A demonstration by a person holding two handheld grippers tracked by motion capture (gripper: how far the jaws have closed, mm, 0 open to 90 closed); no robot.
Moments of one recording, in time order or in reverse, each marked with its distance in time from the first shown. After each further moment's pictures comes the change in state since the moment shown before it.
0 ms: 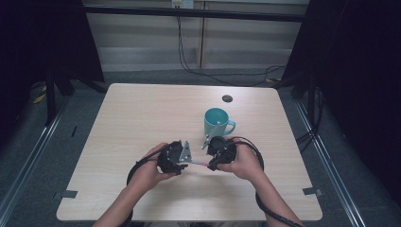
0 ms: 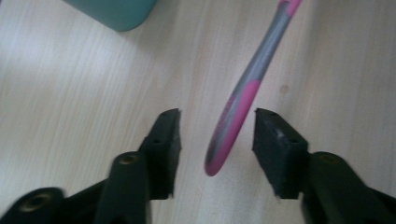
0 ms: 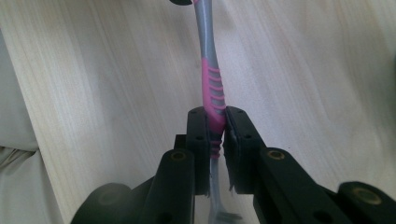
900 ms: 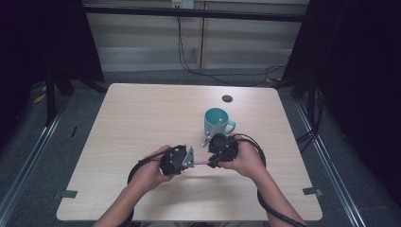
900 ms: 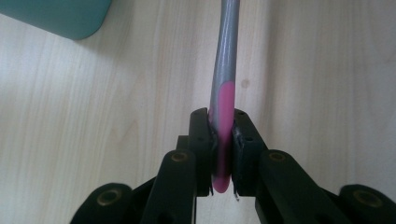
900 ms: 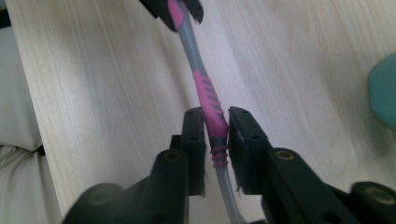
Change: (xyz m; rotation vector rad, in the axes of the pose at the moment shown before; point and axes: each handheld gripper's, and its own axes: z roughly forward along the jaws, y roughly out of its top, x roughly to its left) left arm -0.006 0.007 0.000 0.031 -0.116 0.093; right arm 0.000 0.002 -0.013 -0.039 -0.012 -0.042
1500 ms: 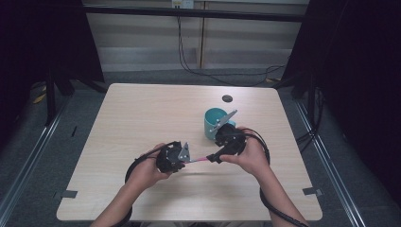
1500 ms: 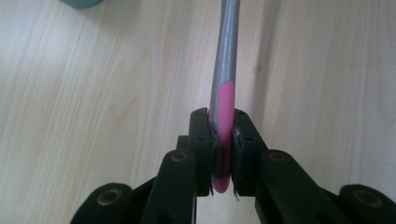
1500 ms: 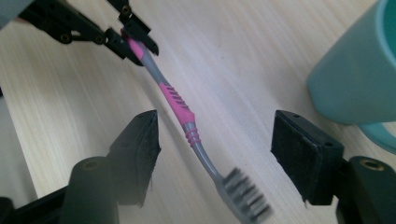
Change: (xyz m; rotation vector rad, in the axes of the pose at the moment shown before) left arm 0.011 -0.013 0.000 0.012 -0.031 -0.117; right arm -0.014 -0.006 -0.021 -0.172 -0.071 0.166
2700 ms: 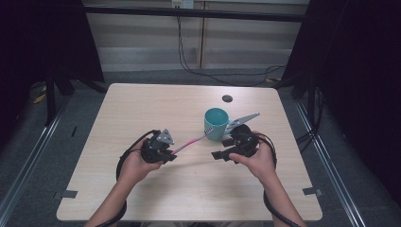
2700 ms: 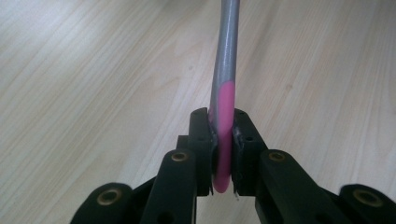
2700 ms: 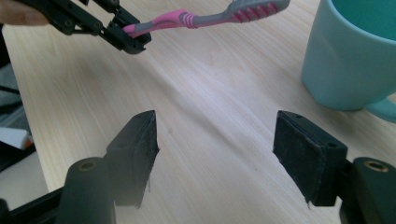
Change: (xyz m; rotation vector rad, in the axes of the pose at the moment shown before) left arm 0.028 -0.035 -0.017 -0.166 -0.028 -0.329; right arm -0.018 -0.035 -0.005 -0.201 0.065 0.205
